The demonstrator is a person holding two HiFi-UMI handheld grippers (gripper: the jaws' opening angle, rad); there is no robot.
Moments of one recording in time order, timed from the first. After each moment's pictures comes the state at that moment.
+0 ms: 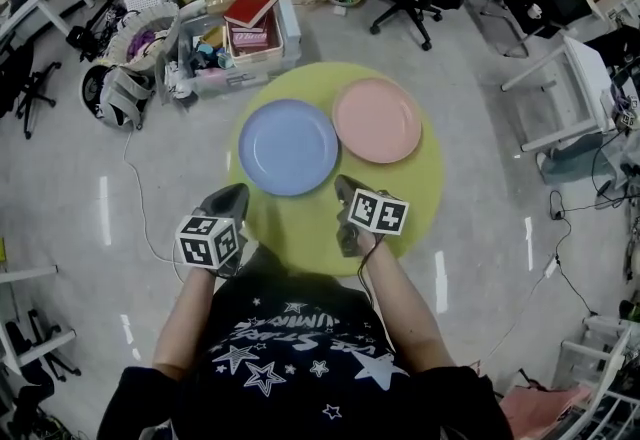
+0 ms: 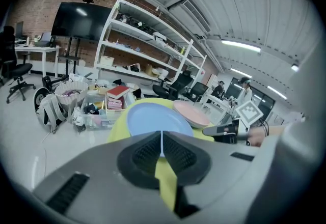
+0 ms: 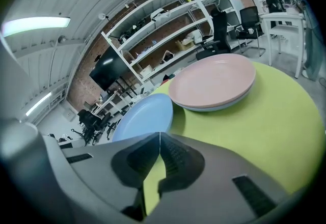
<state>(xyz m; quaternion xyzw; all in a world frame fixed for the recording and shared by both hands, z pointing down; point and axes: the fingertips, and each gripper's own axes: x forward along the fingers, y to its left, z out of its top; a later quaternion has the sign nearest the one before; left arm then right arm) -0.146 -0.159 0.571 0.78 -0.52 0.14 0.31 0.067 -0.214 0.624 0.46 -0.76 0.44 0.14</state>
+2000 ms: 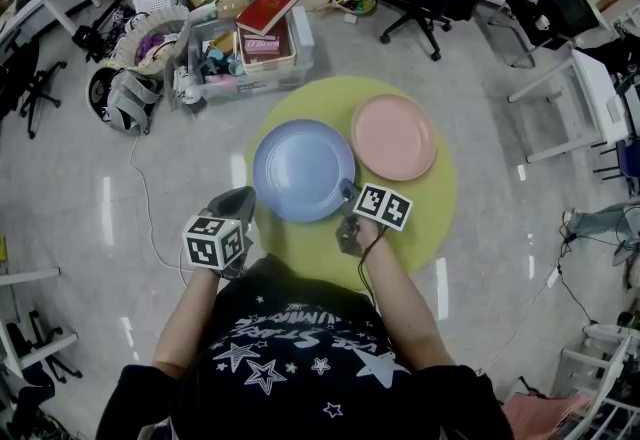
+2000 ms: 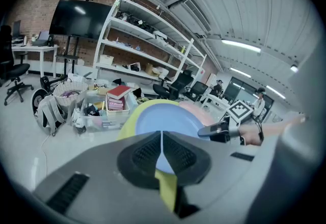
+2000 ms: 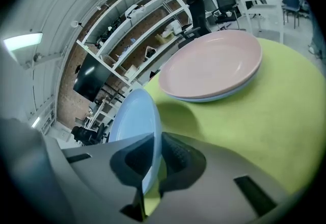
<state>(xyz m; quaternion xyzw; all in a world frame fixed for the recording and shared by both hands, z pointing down) -0.180 -0.185 0.575 0.78 -0.51 0.15 0.32 0.038 -0.245 0.652 0.49 -0.68 0.53 0.11</state>
